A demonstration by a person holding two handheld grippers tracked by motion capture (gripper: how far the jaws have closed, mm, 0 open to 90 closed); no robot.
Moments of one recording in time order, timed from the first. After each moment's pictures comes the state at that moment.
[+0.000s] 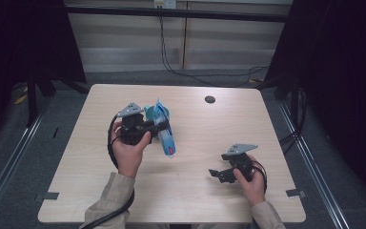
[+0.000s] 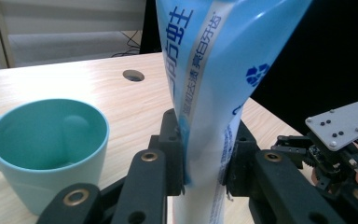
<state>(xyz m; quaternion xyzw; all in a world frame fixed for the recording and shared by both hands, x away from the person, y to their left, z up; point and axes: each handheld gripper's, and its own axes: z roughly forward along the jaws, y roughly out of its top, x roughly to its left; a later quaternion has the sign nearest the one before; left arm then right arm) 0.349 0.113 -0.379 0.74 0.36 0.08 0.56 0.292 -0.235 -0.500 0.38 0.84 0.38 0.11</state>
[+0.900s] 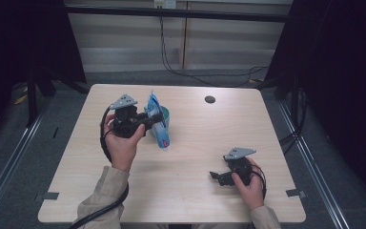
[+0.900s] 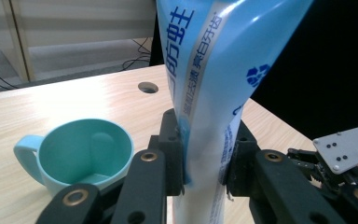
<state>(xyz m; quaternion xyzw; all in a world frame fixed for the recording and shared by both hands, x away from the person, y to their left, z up) 0.357 0.125 -0.357 0.74 0.36 0.10 0.56 0.286 -0.235 -0.512 0.38 0.84 0.36 0.15</state>
